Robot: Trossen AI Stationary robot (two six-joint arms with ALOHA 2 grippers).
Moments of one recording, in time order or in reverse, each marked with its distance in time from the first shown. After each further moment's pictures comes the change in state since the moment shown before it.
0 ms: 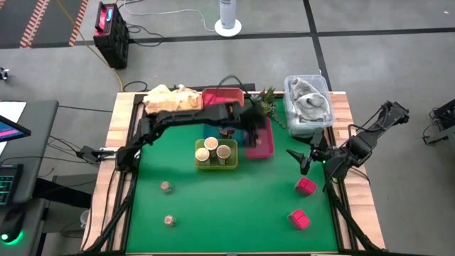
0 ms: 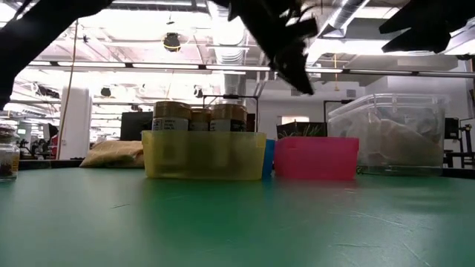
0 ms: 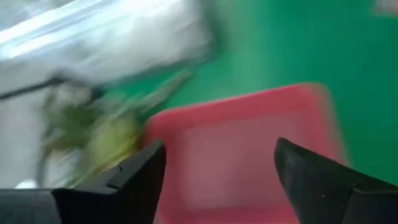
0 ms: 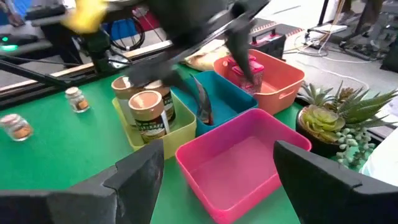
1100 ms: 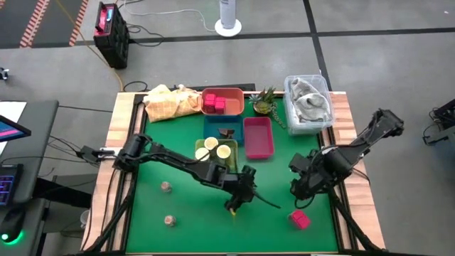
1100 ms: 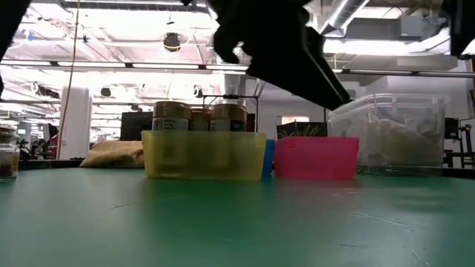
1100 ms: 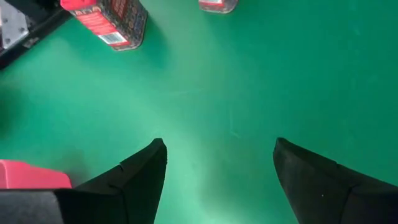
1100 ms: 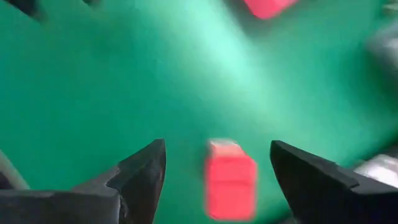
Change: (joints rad) left arm -0.415 -0.143 -0.570 0.472 0.025 0.001; right arm -0.039 0.661 0.614 -0.767 -0.808 0.450
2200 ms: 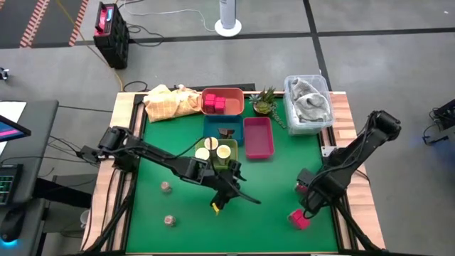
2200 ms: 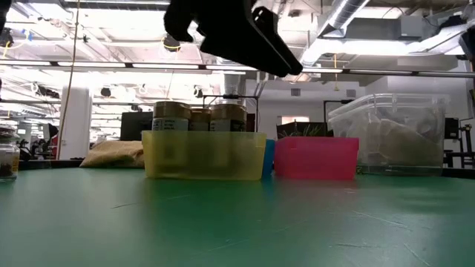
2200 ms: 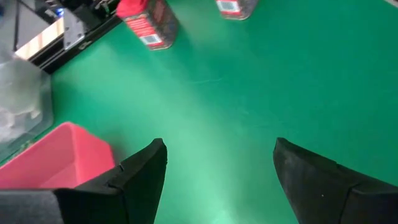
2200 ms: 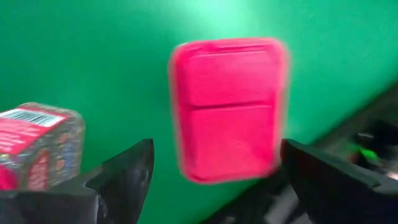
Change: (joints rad) left arm -0.011 -0.225 -0.246 0.108 -0.083 -0.002; right arm 0.155 0.019 -0.372 0.223 -0.234 0.261
